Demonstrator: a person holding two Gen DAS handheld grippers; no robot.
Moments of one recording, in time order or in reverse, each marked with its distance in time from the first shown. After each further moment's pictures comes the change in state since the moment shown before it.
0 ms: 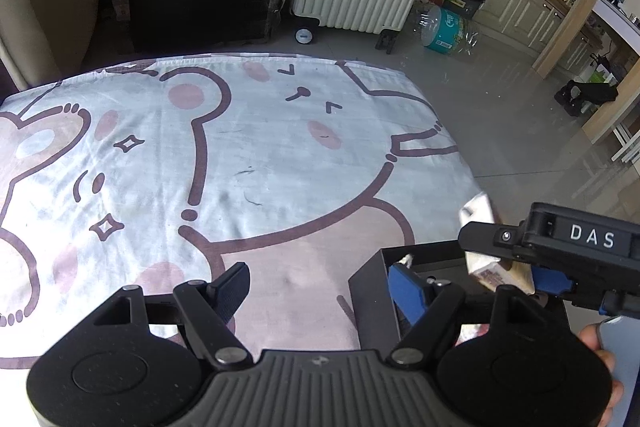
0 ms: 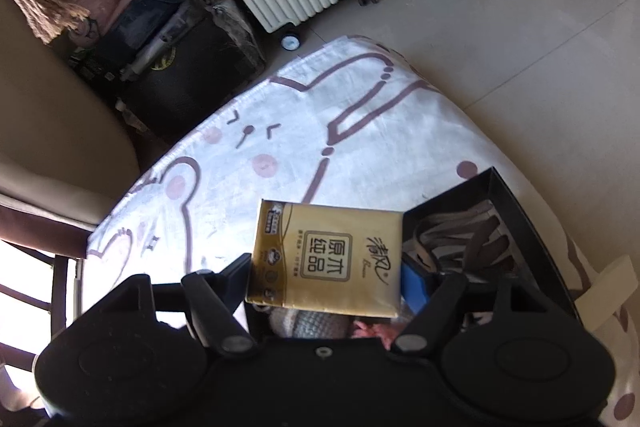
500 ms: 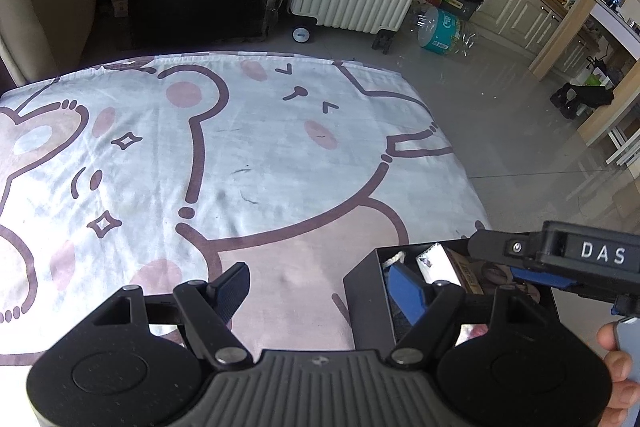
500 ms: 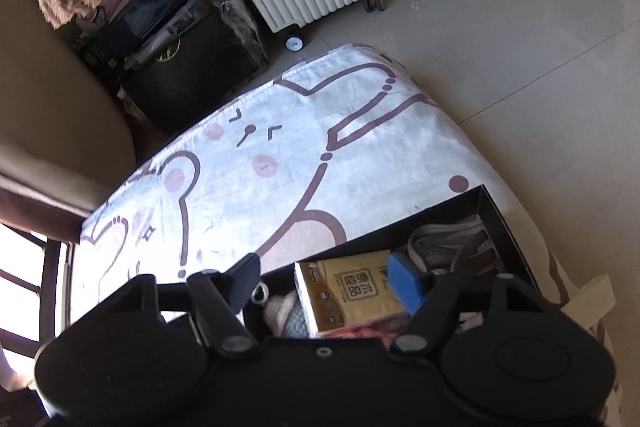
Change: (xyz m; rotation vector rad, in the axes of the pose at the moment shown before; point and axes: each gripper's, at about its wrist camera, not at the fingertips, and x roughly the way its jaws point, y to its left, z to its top) left arm -0.004 0.000 0.001 -0.008 0.005 -0.018; right arm -0.014 0.008 0.005 -0.088 0.004 -0.015
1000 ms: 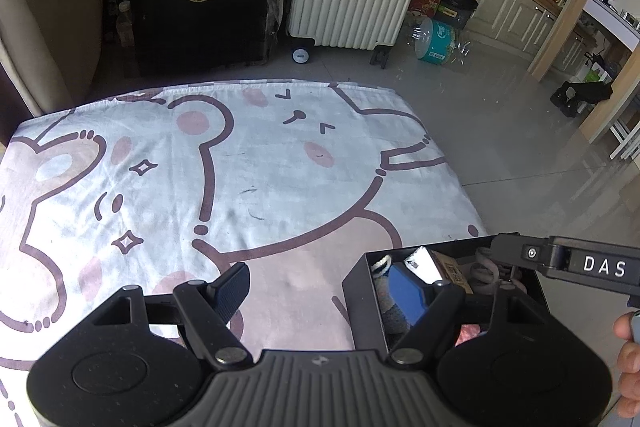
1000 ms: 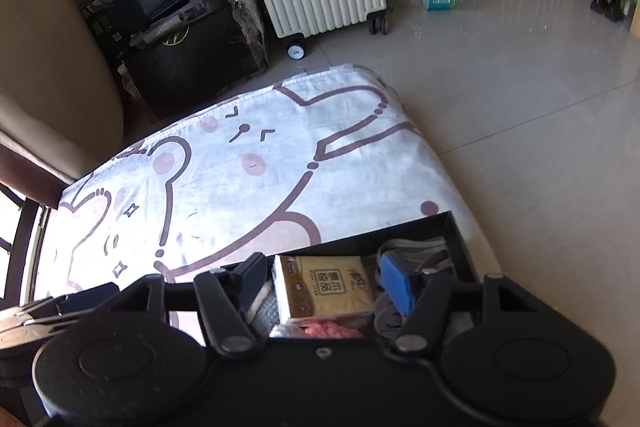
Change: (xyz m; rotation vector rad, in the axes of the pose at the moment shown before) left arm -0.036 -0.015 -0.001 0.051 -0.053 0.042; right arm -0.034 0.010 -0.004 -0.149 -0.053 -0.088
